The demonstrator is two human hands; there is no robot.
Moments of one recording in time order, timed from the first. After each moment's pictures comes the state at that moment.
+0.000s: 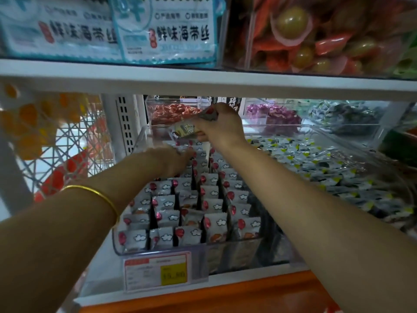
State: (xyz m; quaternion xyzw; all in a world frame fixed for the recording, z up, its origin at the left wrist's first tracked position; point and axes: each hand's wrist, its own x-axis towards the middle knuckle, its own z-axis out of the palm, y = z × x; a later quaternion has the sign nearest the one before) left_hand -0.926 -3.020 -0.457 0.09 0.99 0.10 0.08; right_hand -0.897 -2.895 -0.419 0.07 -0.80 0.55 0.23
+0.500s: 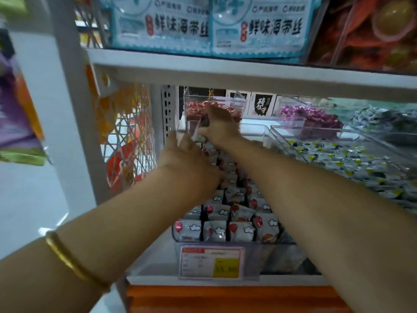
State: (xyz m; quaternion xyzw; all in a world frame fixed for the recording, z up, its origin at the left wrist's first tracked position) left_hand -0.848 -3.050 -0.438 0.14 0.95 -0.27 0.01; right_hand -0.971 -2.964 -0.445 0.17 -0.93 0.26 0.20
